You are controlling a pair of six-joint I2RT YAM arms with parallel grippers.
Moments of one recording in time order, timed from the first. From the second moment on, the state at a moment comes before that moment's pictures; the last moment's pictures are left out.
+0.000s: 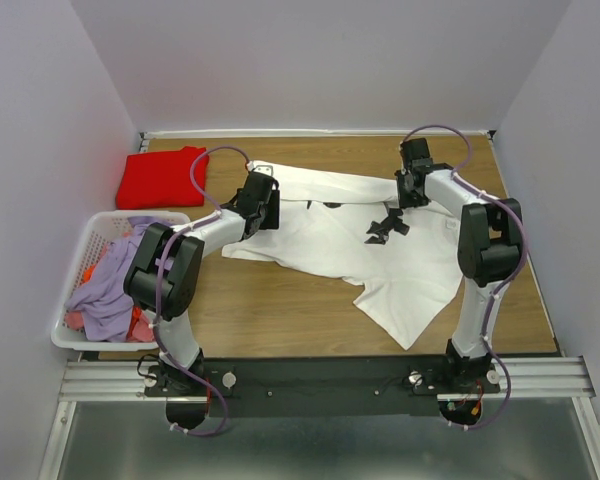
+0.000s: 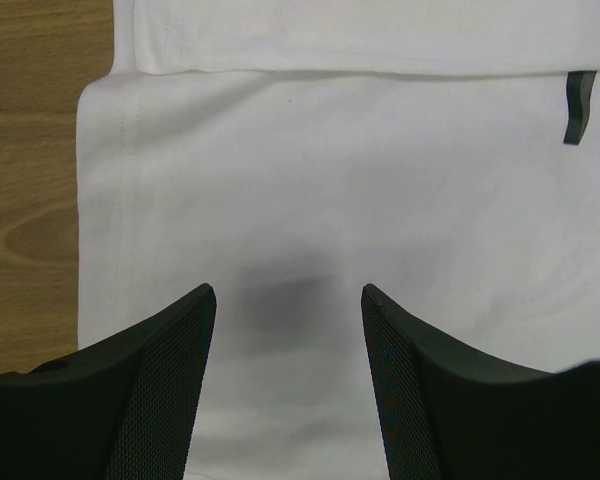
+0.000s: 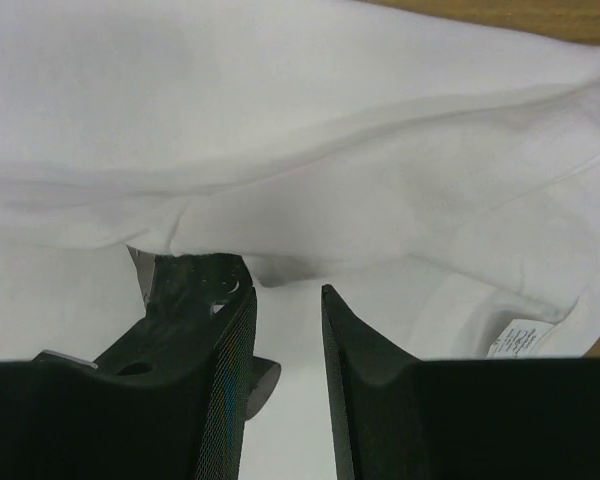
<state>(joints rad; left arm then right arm) -0.42 1.79 1.09 -0.09 -0.22 -0.28 0.18 2.02 1.49 -0.51 0.23 0.04</state>
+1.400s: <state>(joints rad) -0.42 1.79 1.09 -0.09 -0.22 -0.28 0.18 2.00 1.49 -0.57 0.20 0.10</state>
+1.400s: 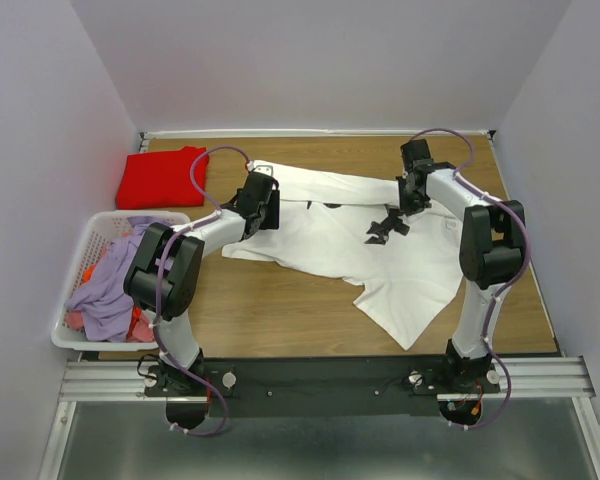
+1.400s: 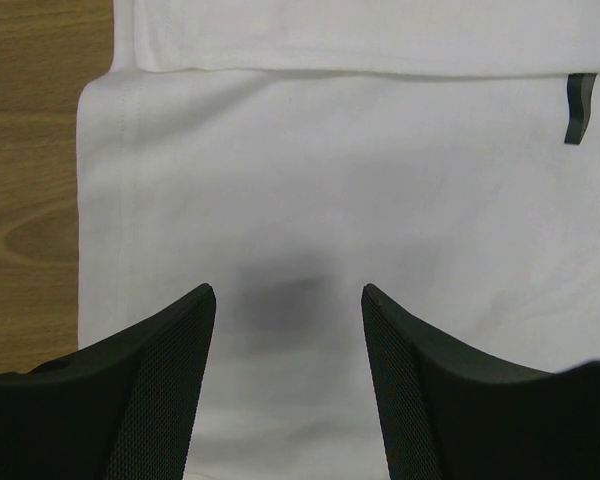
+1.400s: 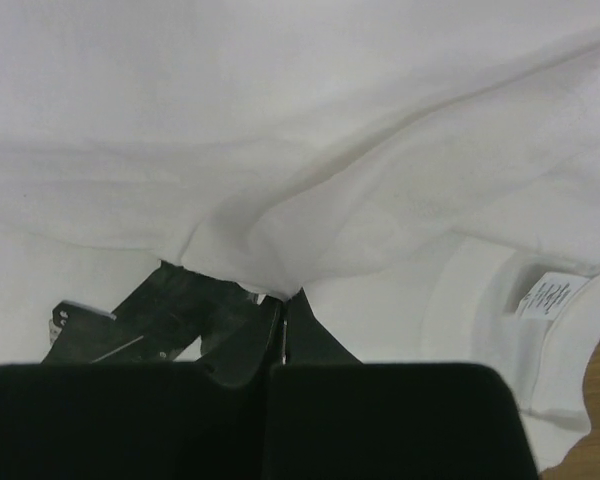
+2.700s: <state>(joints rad) -0.43 1.79 1.09 -0.10 -0.22 -0.28 -0.34 1.99 1.47 -0.38 -0.28 0.50</state>
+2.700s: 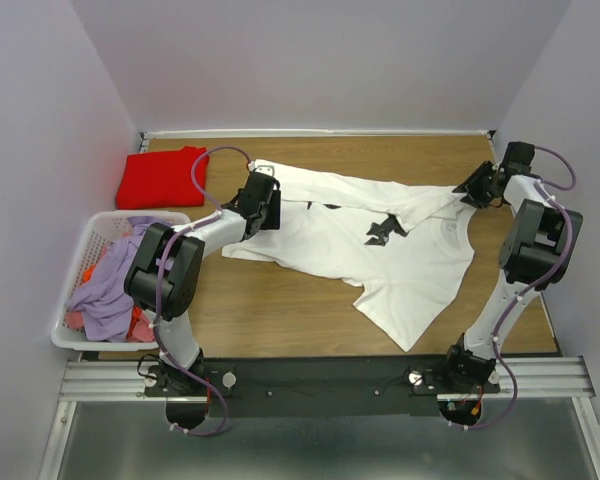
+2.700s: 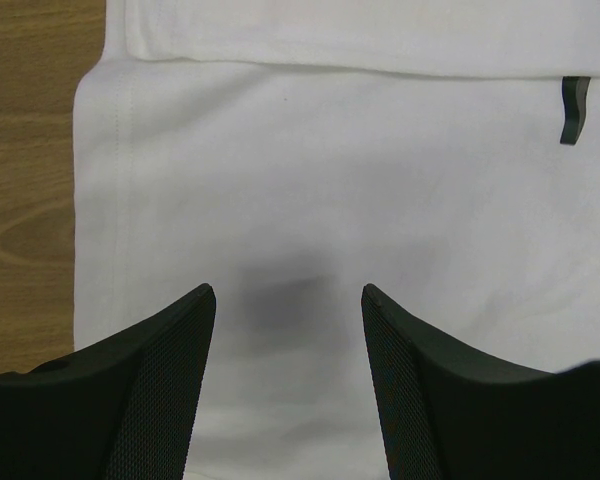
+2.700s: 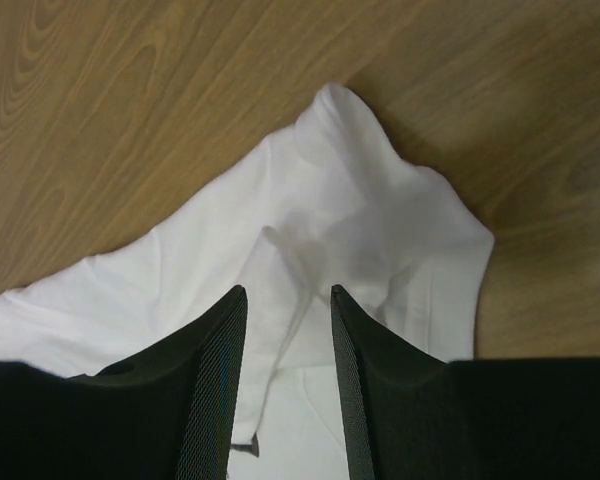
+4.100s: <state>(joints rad) -0.43 1.79 1.09 -0.10 -0.22 -0.28 -0.34 1.75 1.09 -0.29 -0.42 0.55</state>
